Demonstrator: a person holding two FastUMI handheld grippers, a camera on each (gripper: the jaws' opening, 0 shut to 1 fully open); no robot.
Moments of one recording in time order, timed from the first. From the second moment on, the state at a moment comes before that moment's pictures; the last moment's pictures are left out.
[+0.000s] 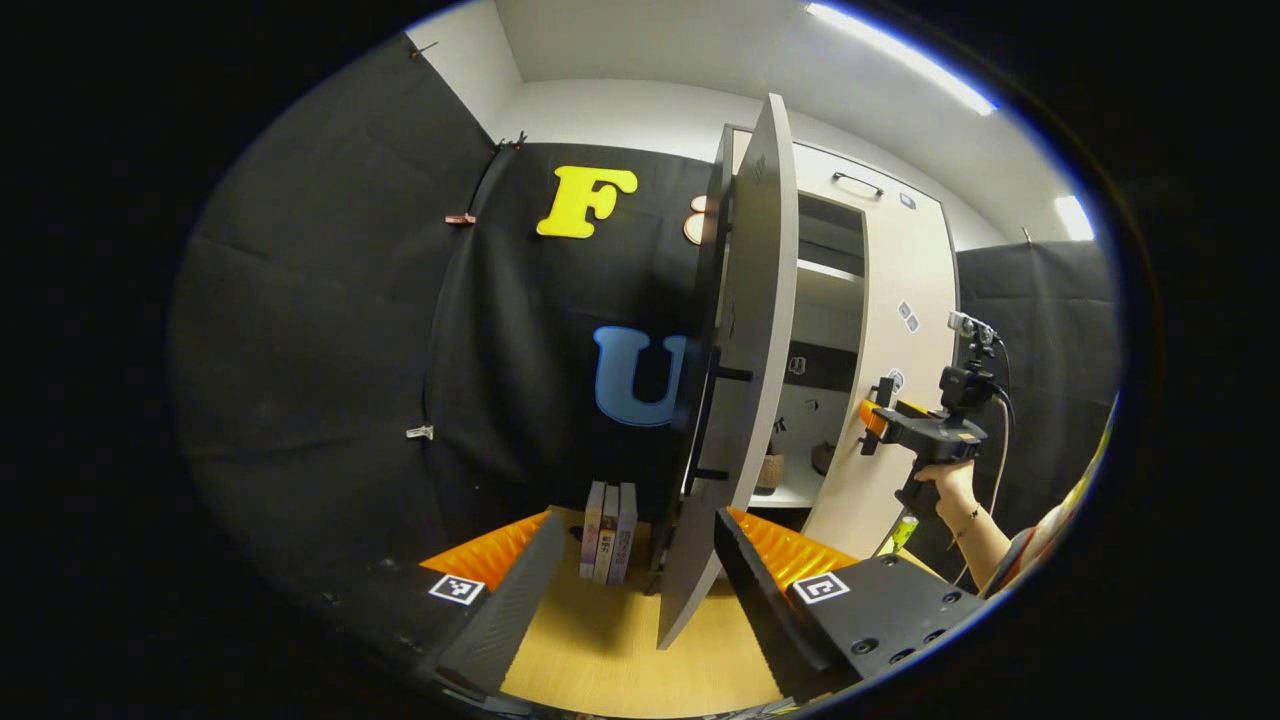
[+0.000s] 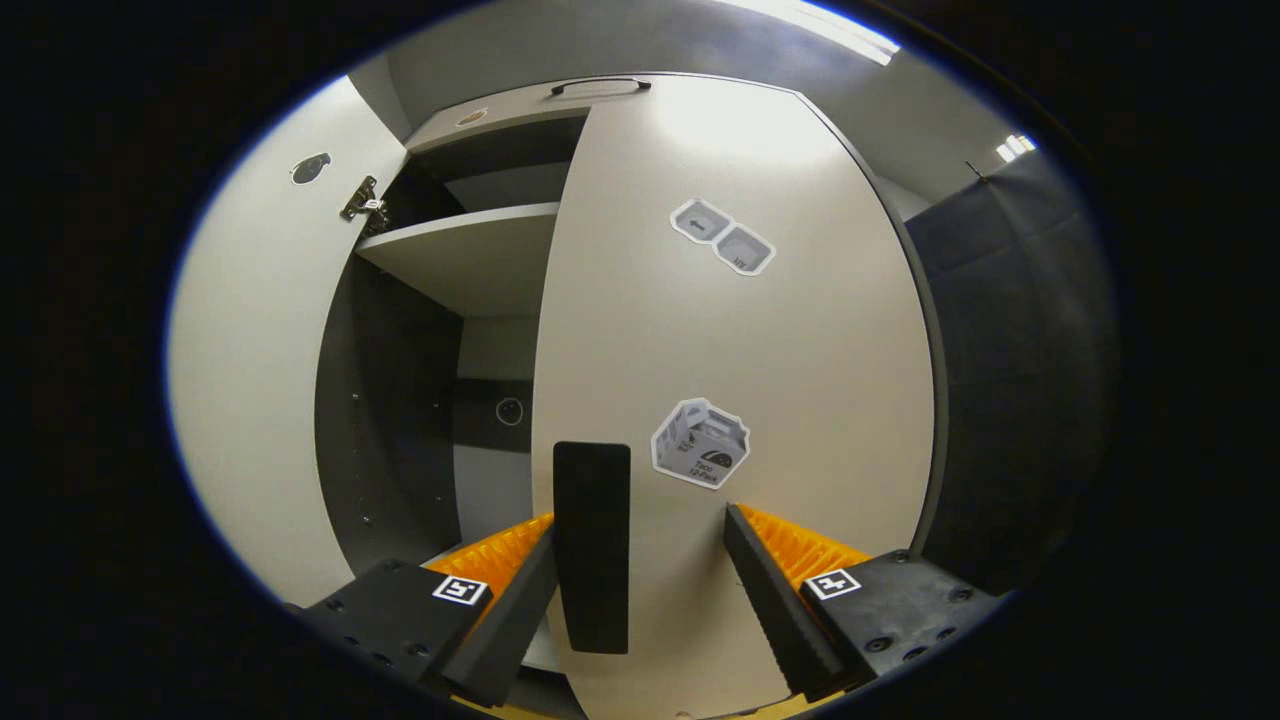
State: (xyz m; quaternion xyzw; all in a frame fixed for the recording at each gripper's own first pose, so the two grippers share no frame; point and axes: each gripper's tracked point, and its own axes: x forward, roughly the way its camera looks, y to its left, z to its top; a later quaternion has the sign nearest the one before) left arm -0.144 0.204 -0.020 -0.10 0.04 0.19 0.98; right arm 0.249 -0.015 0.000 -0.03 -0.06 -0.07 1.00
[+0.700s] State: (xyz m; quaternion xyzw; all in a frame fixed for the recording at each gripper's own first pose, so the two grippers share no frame) left arm -0.078 0.222 -0.024 -0.08 0.04 0.09 0.99; right arm 0.062 -0.060 0.055 -0.04 -0.08 -0.09 0.99
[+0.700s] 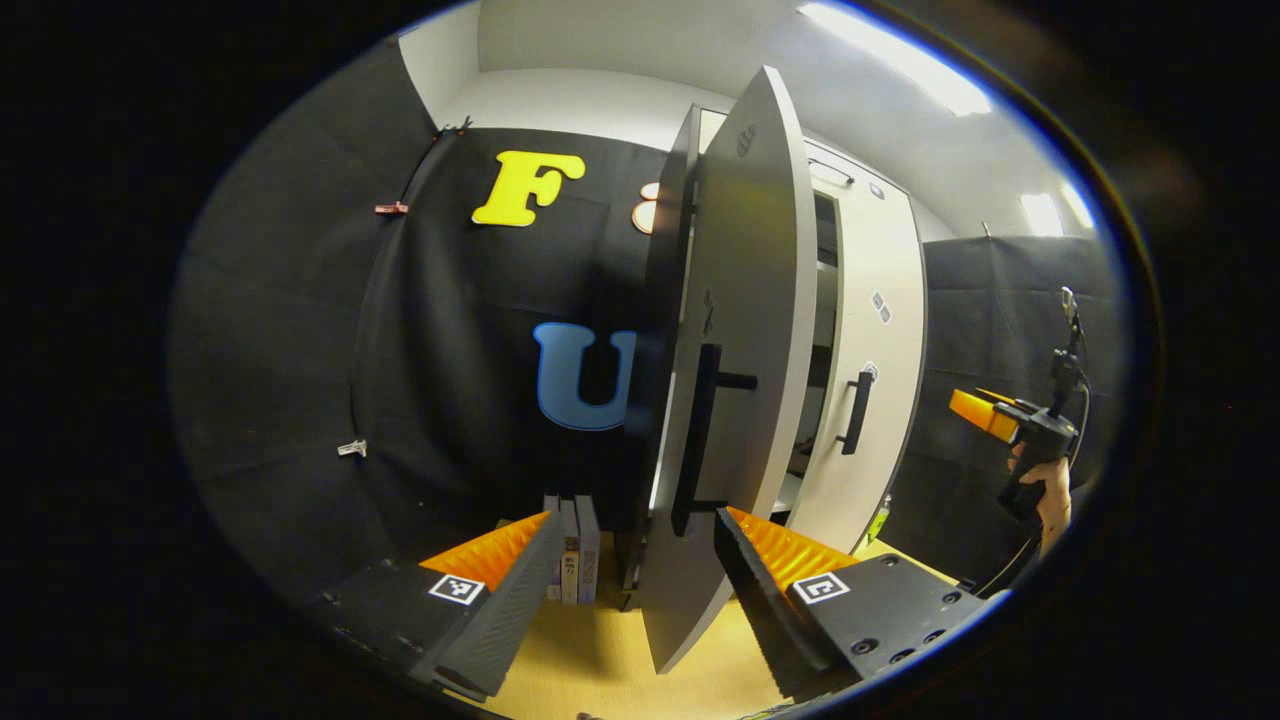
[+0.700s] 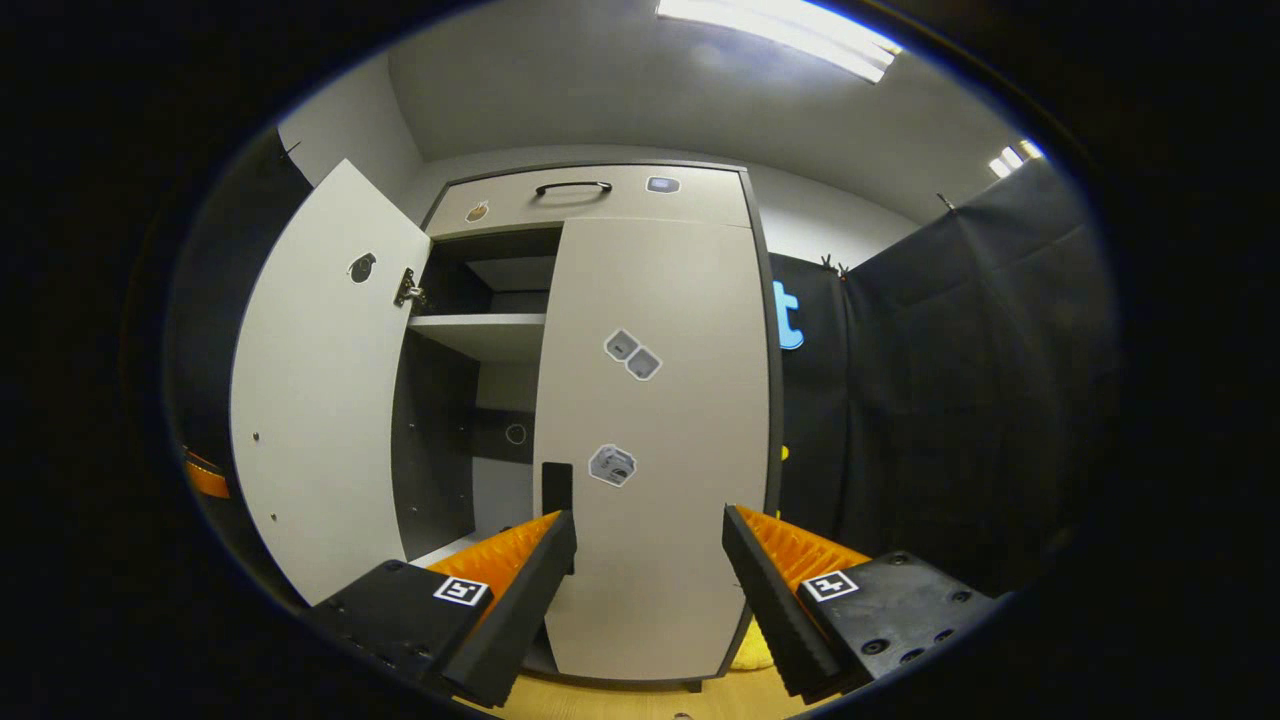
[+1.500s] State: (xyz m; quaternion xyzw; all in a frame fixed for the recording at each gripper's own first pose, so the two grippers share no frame) left arm -0.025 0.211 -0.001 -0.03 0.02 0.01 1.00; right arm -0.038 -0.059 0.041 -0.05 -0.04 -0.05 1.00
